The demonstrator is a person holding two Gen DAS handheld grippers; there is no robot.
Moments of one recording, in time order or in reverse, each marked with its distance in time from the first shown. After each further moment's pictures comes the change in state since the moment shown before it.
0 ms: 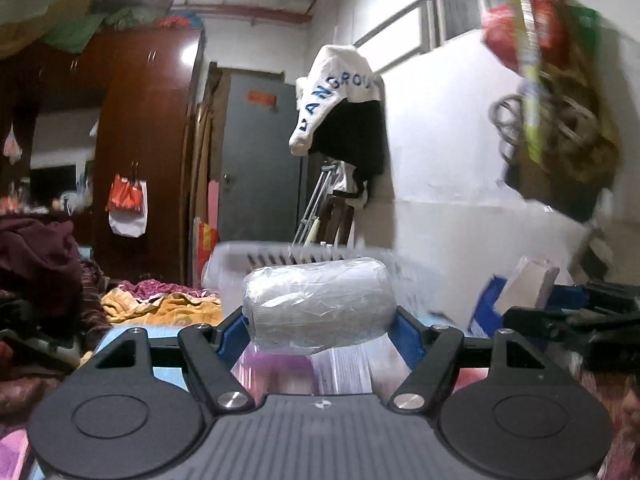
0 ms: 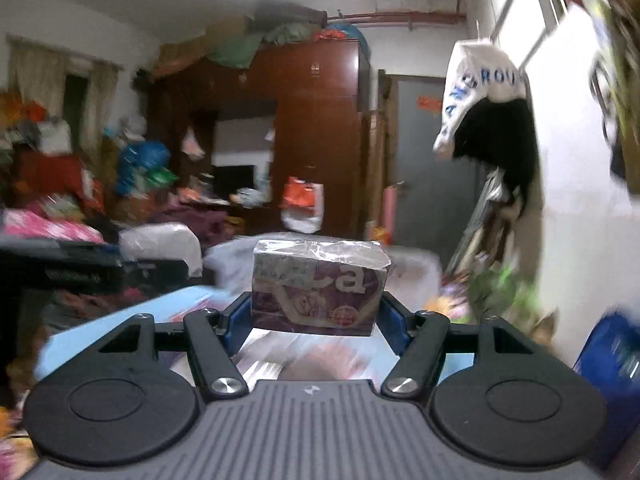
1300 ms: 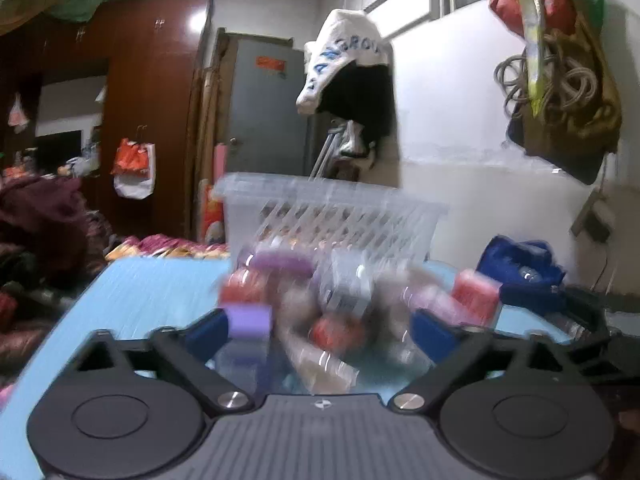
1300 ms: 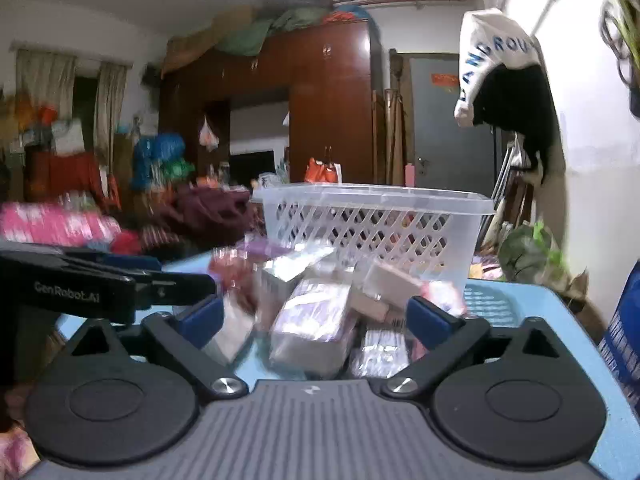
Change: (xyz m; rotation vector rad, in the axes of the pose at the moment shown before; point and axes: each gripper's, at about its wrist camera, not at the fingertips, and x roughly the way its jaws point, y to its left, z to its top) left arm -0.033 -0.009 -0.073 -0.010 0.095 0.033; right arm -0.010 0.031 -0.081 0.038 0.039 0.078
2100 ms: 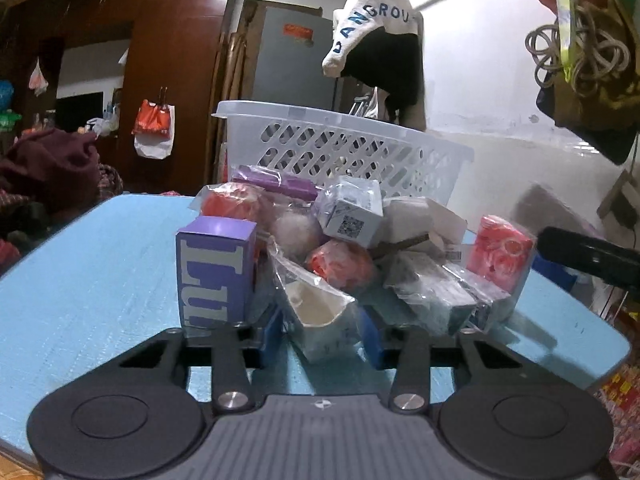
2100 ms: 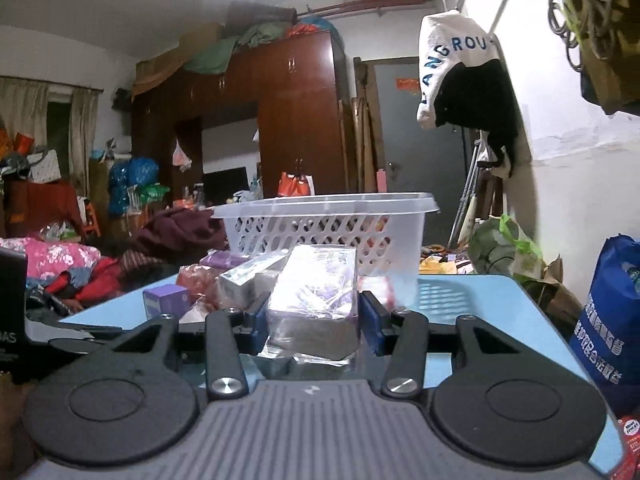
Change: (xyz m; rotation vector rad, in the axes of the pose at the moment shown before) left arm 0.035 -0.010 -0.037 -0.061 0.079 0.048; right arm -0.038 -0.036 -0.002 0.118 -0.048 -0.052
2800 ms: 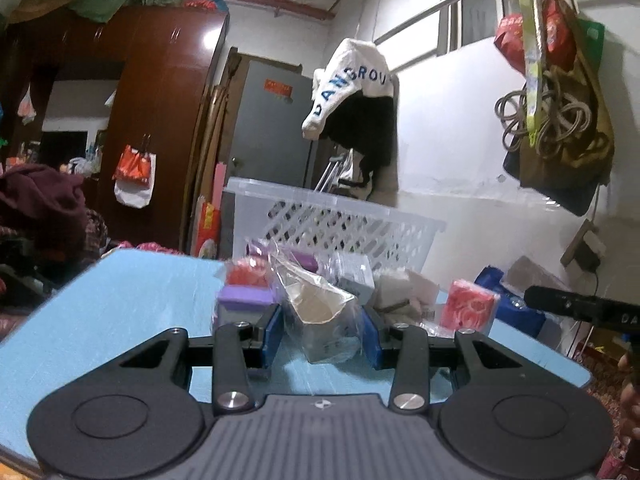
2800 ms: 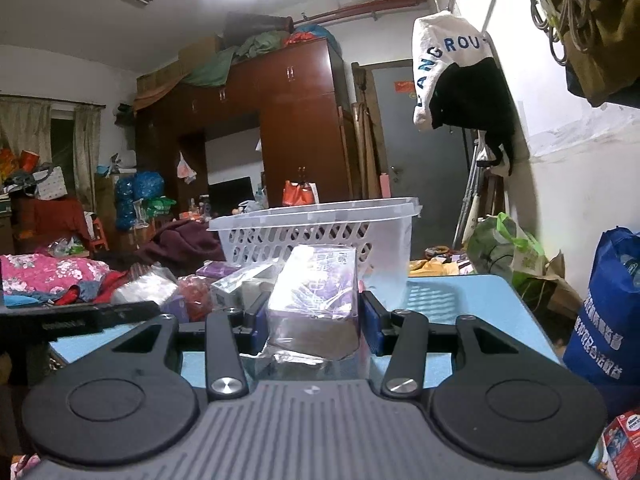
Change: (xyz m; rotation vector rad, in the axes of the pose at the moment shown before) left arm -0.046 0.025 0.011 -0.004 -0.189 -0.105; right arm -0.008 -0.020 0.000 0.039 -0.022 0.028
